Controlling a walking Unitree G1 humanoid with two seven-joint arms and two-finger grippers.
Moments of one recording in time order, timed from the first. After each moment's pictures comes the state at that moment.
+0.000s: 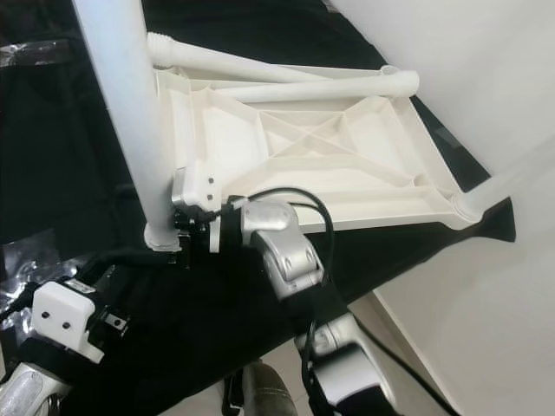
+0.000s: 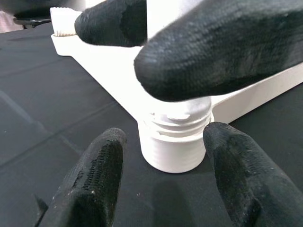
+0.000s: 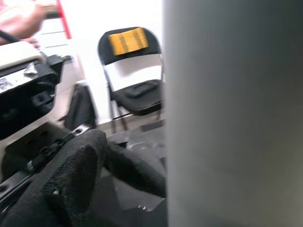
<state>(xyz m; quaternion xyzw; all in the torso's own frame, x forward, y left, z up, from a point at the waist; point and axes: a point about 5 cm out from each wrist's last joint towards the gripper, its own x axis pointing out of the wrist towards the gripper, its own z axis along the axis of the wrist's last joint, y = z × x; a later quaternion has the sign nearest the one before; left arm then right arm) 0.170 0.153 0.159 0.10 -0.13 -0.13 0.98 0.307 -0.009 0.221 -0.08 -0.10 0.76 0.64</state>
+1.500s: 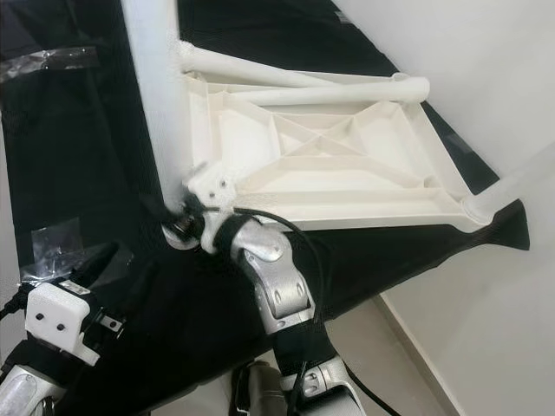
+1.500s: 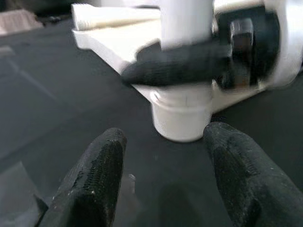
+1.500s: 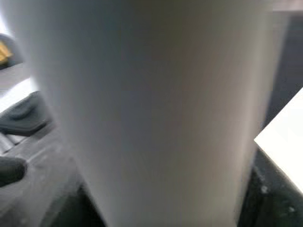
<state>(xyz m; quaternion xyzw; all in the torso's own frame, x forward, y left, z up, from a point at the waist) 0.167 0.158 0.159 0.11 -0.12 -0.13 0.98 0.313 -0.021 0.188 0.01 -0.07 0.52 0.85</state>
